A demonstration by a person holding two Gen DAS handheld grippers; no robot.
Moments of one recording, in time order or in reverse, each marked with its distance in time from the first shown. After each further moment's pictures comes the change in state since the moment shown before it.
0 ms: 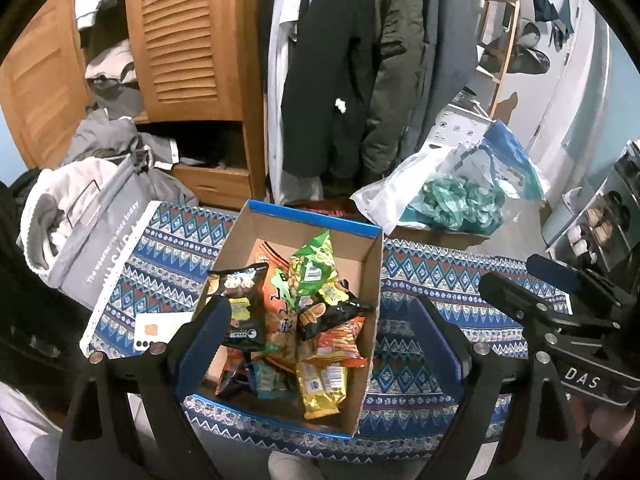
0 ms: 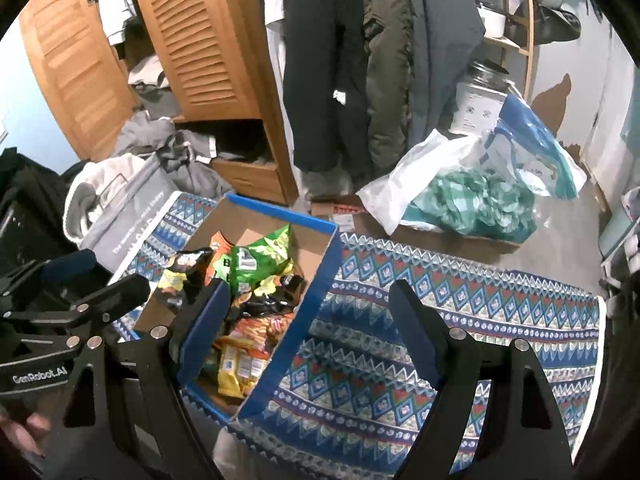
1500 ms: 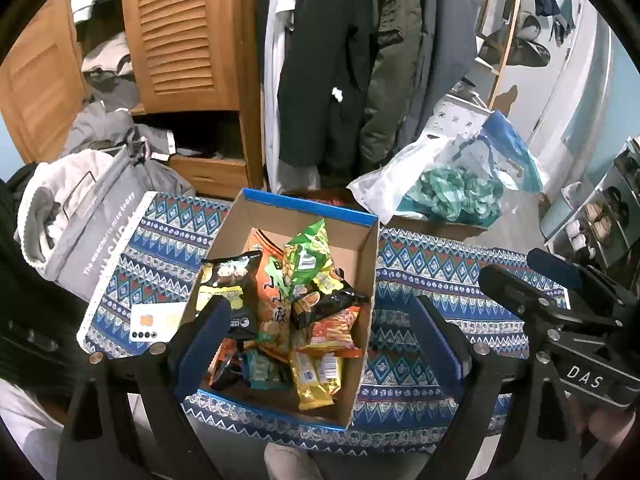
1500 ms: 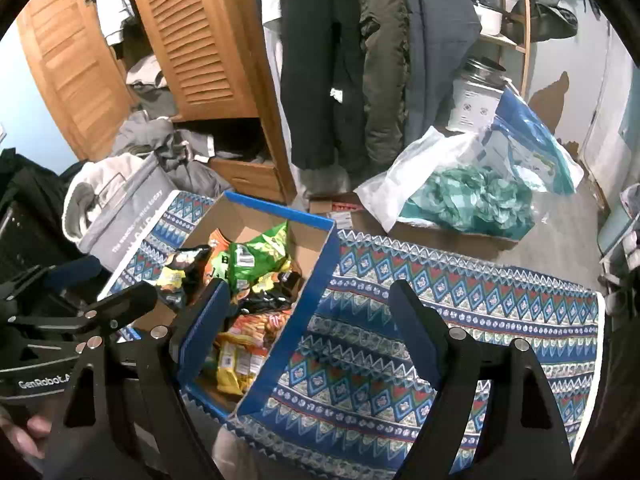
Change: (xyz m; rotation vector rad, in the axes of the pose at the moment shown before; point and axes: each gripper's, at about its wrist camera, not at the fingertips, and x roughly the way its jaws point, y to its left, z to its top) left arm 0.003 -0.004 -0.003 0.001 0.038 -0.011; right arm -0.001 -0.001 -0.003 0.006 0.005 -0.004
